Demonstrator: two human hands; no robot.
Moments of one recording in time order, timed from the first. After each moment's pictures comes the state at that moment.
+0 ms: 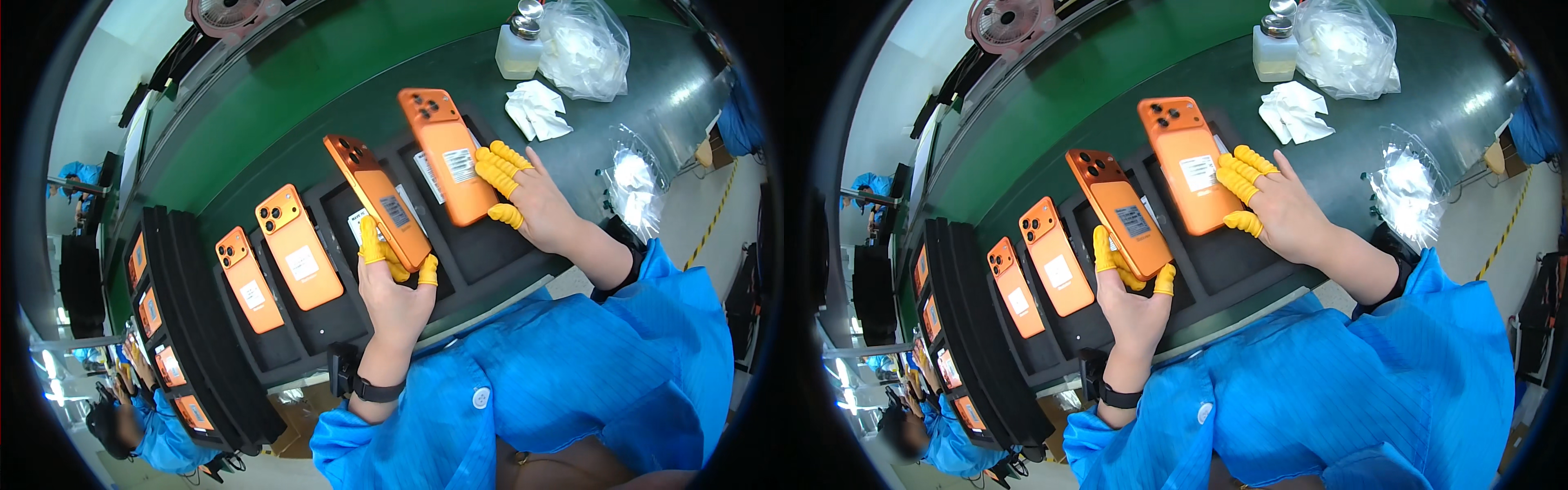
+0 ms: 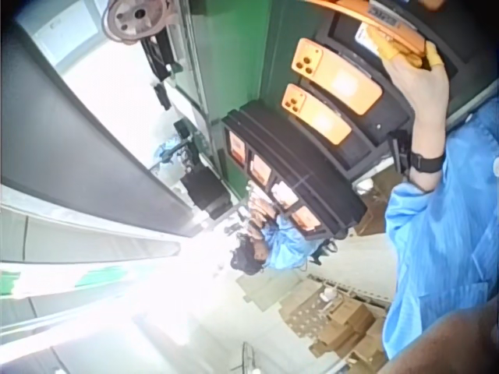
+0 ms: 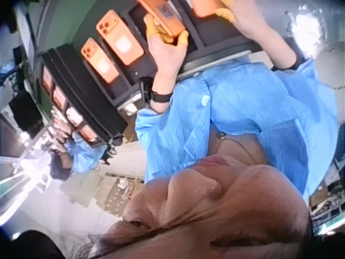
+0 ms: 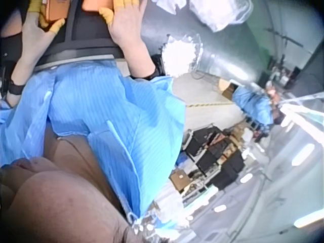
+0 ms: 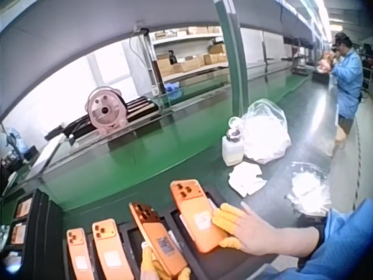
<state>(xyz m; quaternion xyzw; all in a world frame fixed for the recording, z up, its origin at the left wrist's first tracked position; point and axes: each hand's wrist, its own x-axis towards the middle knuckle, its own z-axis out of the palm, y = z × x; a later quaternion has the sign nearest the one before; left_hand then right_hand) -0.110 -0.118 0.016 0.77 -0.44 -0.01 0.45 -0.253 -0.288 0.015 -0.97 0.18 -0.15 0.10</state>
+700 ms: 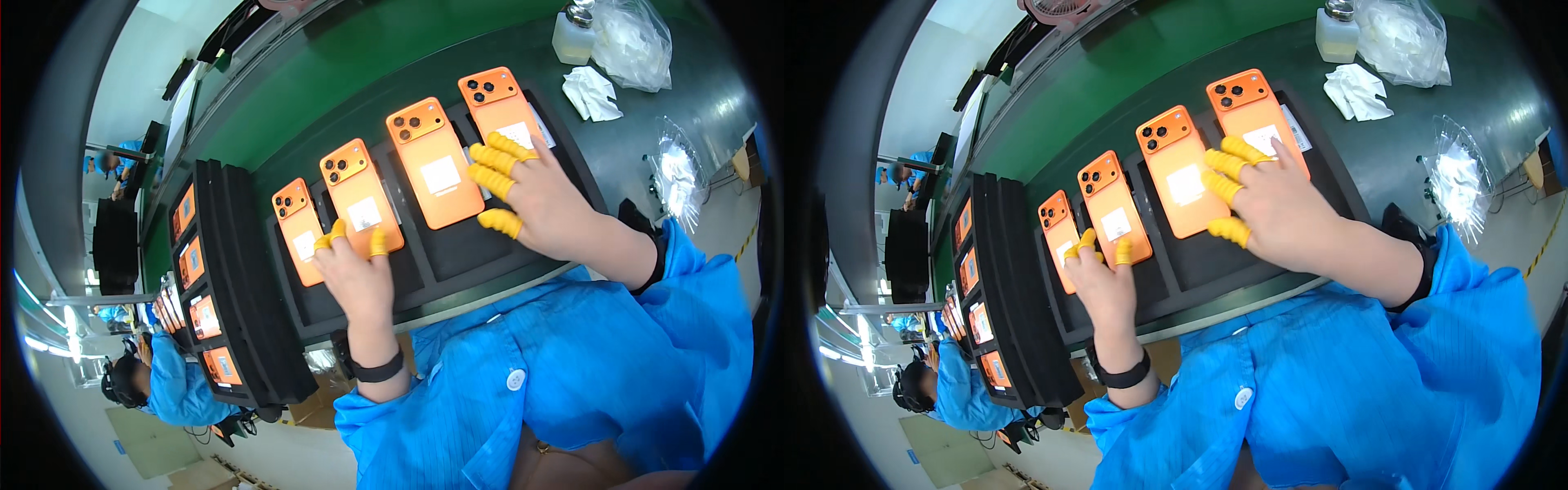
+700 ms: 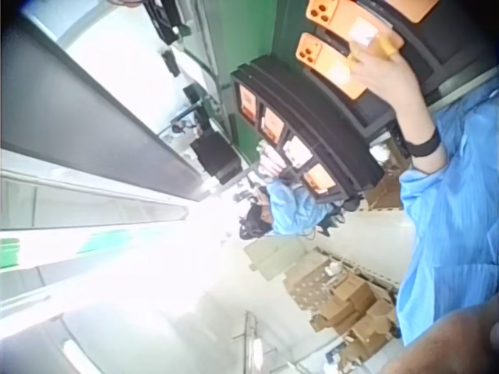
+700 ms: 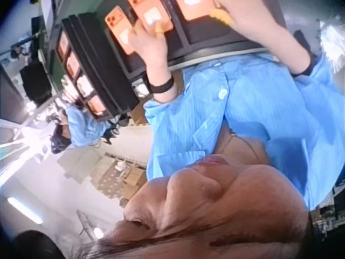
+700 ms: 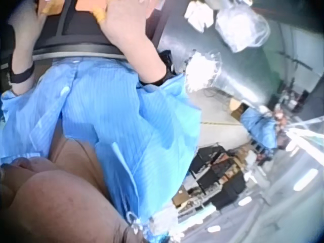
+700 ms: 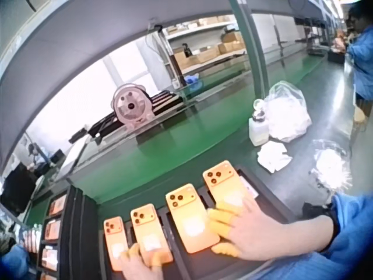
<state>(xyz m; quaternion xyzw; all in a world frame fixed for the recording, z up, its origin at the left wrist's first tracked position) -0.042 -0.044 0.033 0.92 -0.33 0.14 0.16 -0.202 -0.224 0.055 -0.97 0.11 -0.18 0.12</state>
